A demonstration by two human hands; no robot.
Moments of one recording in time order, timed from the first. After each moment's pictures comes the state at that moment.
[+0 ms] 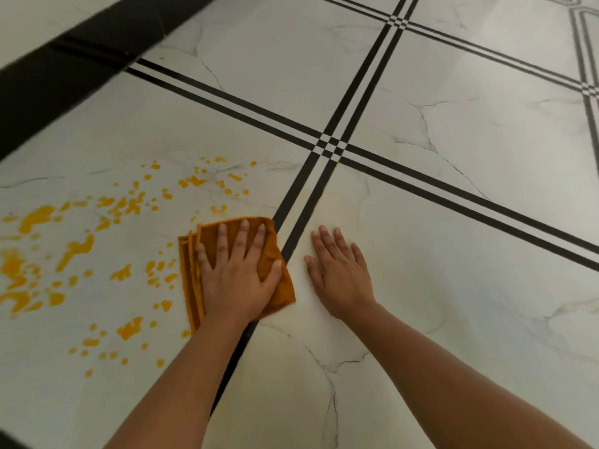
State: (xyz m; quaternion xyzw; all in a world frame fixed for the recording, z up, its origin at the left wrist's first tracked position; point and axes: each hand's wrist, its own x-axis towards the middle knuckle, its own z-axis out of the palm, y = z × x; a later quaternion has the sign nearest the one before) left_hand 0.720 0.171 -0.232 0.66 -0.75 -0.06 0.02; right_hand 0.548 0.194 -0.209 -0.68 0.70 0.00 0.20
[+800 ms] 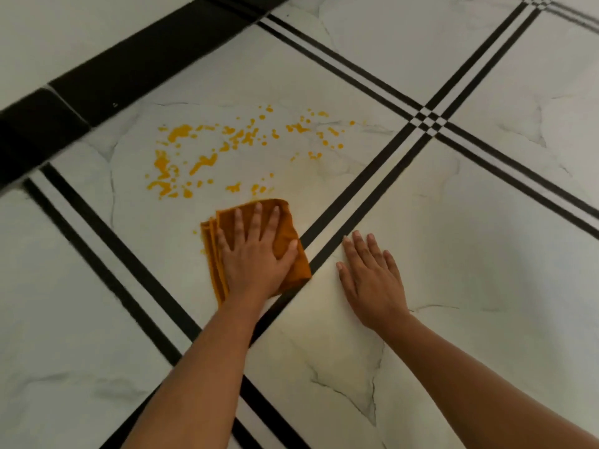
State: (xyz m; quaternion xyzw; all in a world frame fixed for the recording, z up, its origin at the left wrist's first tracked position) left_hand 0.796 0.262 -0.223 0.76 -0.64 -0.08 -0.02; right_hand 0.601 0.274 -0.210 -0.77 0.61 0.04 0.20
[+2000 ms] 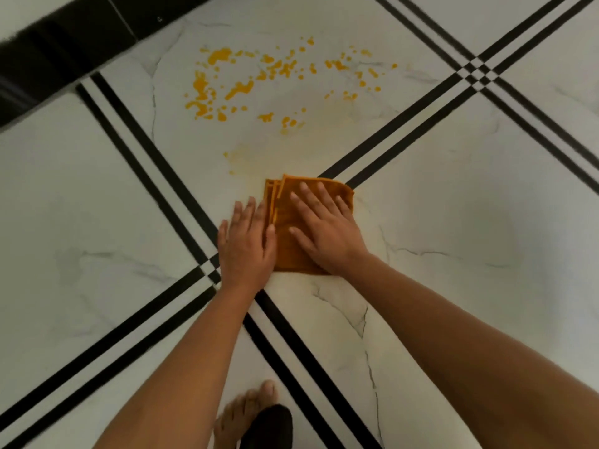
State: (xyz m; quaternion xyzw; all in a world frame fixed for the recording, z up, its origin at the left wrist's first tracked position) left_hand 0.802 0.378 -0.207 0.80 -0.56 -0.15 0.12; right_hand 0.659 0.300 -0.195 -0.87 0.44 0.04 0.21
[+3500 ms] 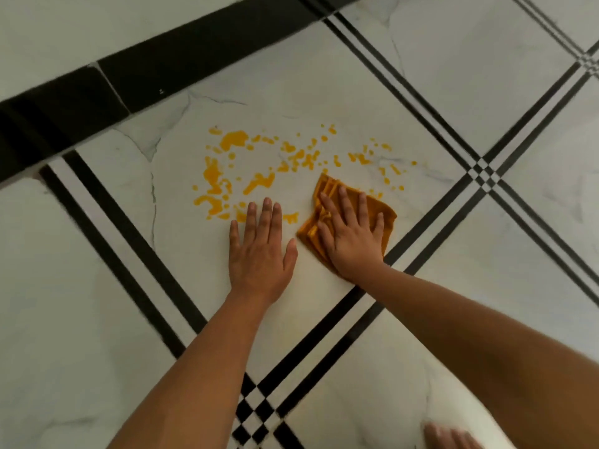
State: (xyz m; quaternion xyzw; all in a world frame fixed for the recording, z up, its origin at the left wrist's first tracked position) left_hand 0.891 0.217 -0.220 0.77 -0.62 -0.13 0.06; right_hand 0.738 0.141 -0.214 -0.79 0.59 0.09 0.15
